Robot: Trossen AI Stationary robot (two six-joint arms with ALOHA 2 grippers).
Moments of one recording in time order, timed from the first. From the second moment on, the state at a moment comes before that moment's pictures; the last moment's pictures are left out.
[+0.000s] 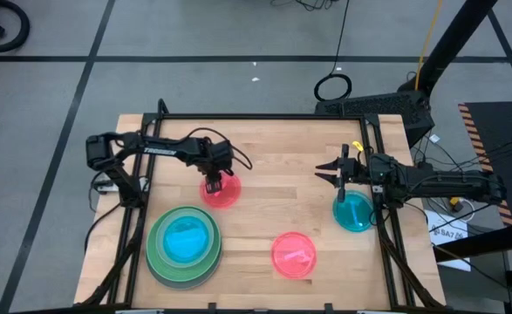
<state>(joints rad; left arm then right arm) 0.33 1.66 0.93 -0.63 -0.03 0.12 -0.15 0.51 0.21 0.11 0.02 -0.06</state>
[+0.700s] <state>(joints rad) 0.33 1.70 0.93 -0.60 -0.03 0.12 -0.15 0.51 0.21 0.11 0.03 -0.05</state>
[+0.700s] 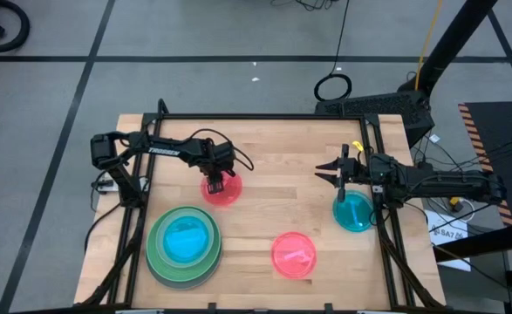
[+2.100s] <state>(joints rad) 0.42 1.70 1.02 -0.66 -0.05 0.18 -0.15 0.51 0.21 0.11 0.03 -0.04</state>
